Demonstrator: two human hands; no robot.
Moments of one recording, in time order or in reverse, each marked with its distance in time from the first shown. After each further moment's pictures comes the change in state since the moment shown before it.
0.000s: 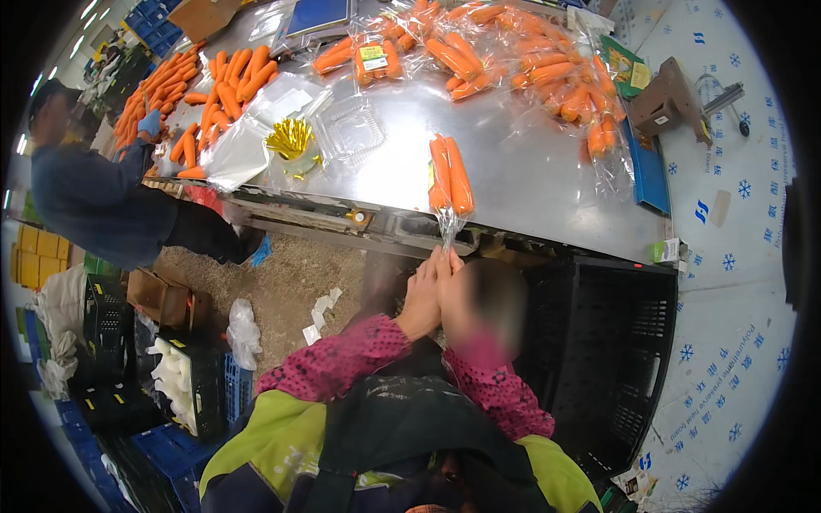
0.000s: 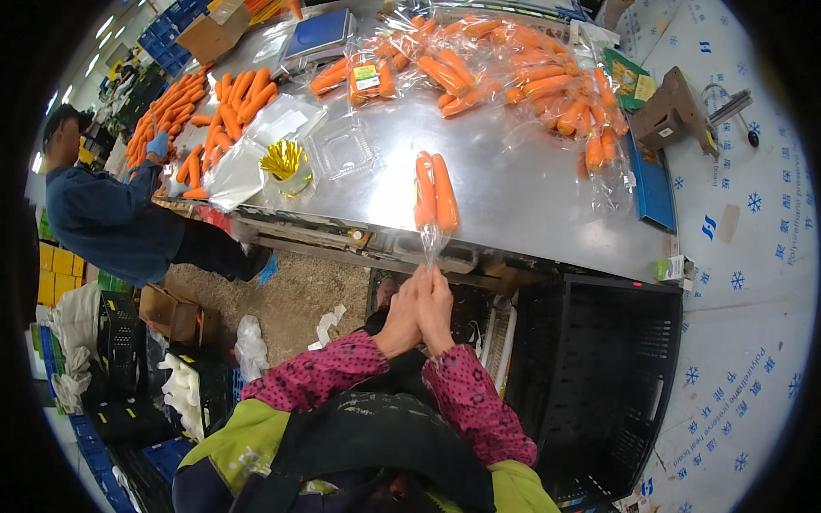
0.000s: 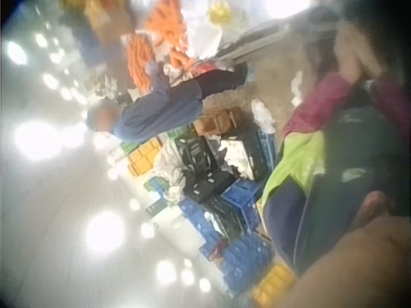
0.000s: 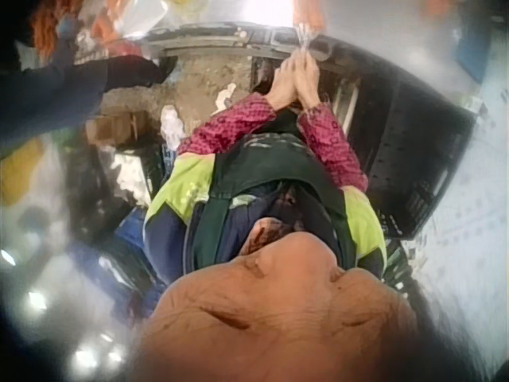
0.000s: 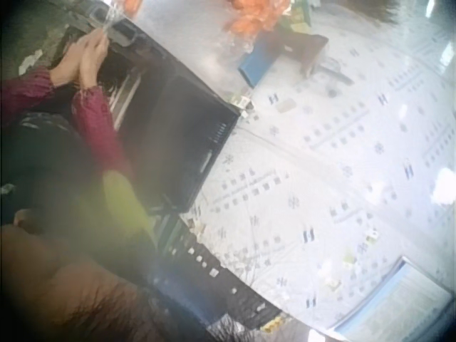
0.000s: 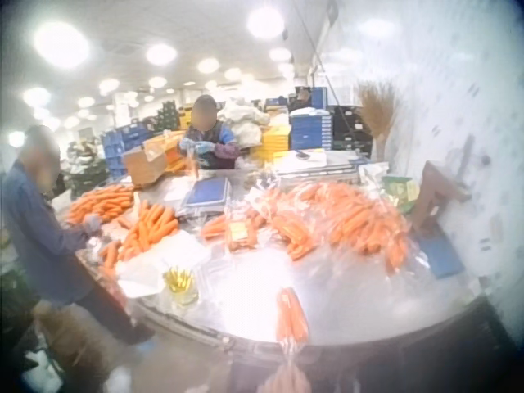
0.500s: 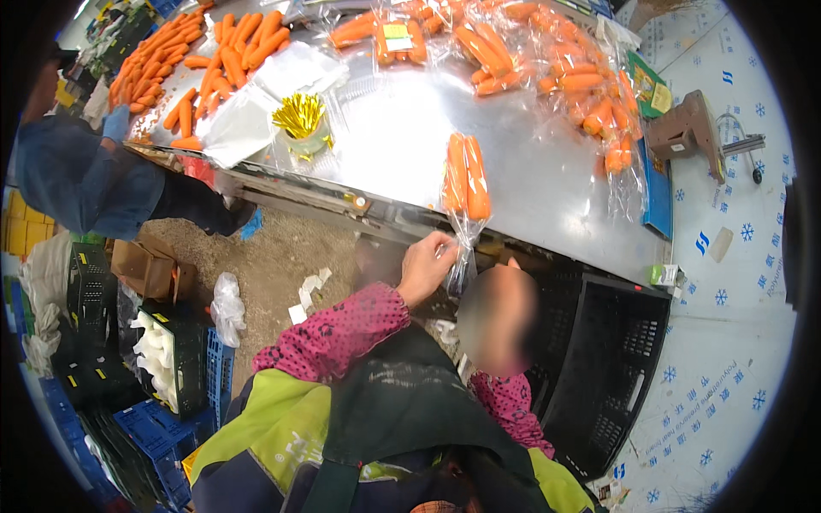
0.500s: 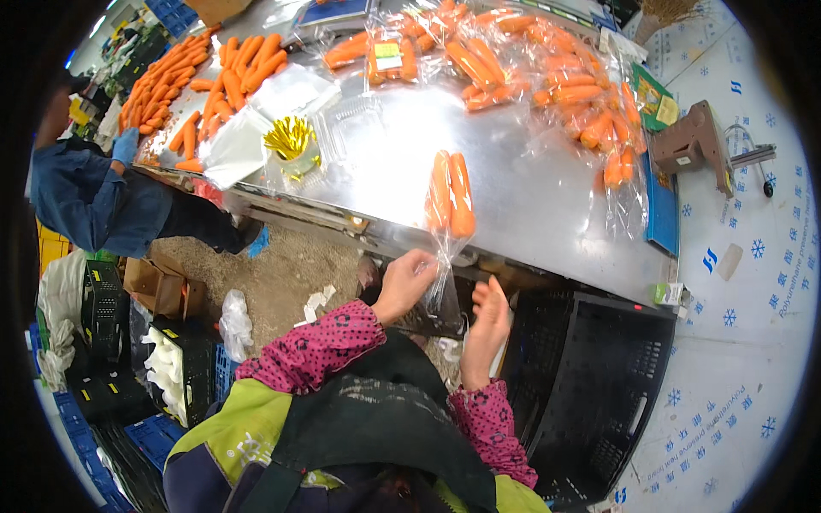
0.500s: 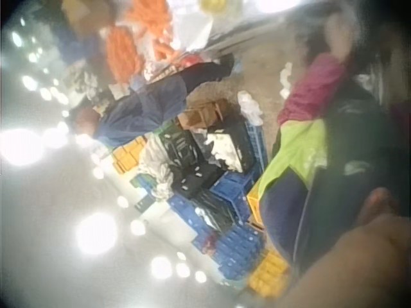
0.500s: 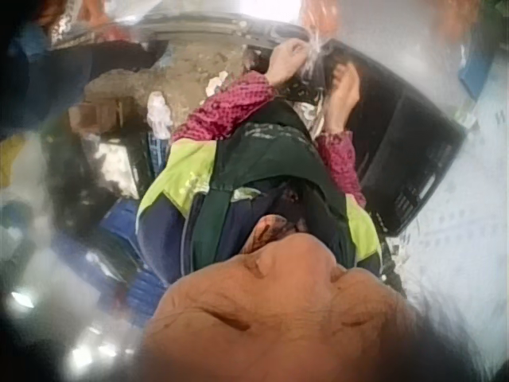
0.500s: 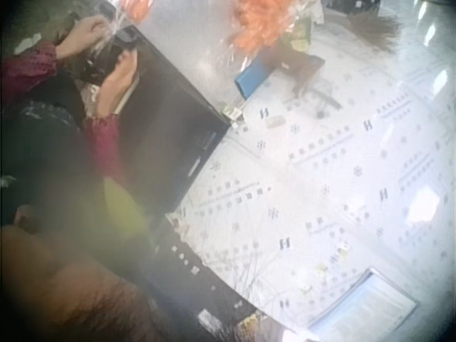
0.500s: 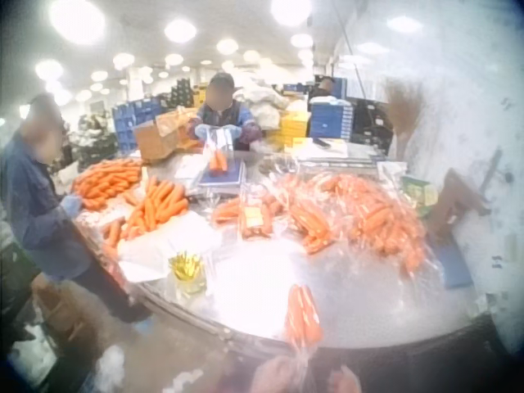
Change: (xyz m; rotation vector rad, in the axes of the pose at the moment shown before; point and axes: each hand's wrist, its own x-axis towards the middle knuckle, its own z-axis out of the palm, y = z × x) left_hand 0.056 -0.032 -0.015 -0.454 -0.082 -0.393; right_hand -0.001 0.005 -0.035 0.187 0.263 -0.013
